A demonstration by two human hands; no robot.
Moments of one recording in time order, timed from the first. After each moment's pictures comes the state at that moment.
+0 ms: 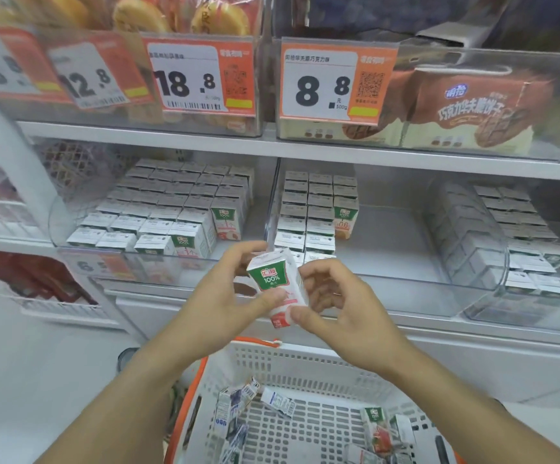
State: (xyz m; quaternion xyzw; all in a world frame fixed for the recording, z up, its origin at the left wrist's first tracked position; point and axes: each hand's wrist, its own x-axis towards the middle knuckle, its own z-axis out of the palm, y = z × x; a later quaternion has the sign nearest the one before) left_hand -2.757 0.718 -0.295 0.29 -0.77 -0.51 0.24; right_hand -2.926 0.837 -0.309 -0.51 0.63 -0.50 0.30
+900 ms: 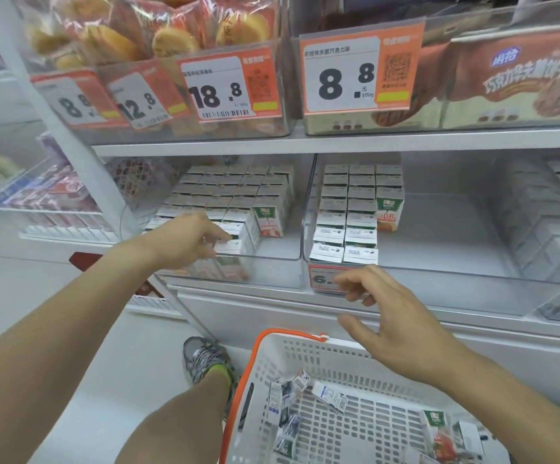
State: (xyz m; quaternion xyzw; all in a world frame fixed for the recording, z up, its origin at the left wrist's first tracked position) left_hand -2.706 0.579 -0.257 0.39 -0.91 -0.09 -0.08; right_hand -2.941 0.846 -0.326 -0.65 0.65 -0.35 0.18
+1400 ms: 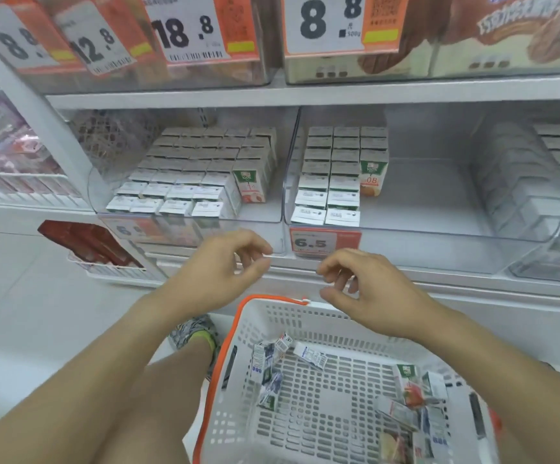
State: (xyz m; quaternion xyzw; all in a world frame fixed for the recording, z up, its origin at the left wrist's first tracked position) left_hand -2.729 0.705 -0.301 0.31 -0.89 -0.29 0.15; right_hand -2.947 0.845 -0.339 -0.64 0.67 -0.28 0.25
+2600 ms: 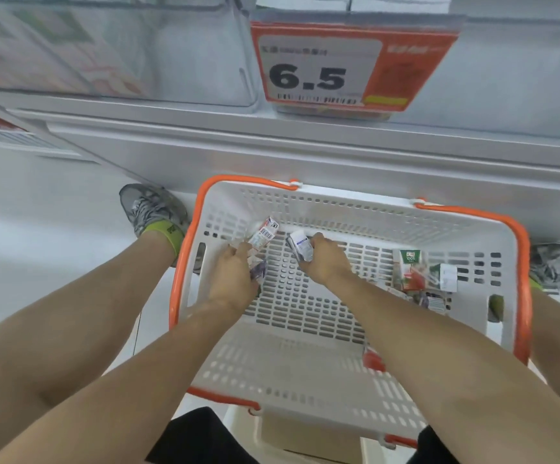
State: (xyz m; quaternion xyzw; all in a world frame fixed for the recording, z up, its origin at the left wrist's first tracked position) left_hand -2.709 0.770 -0.619 0.55 -0.77 -0.29 -0.15; right_hand -2.891 0.836 -0.691 -0.39 0.80 -0.03 0.45
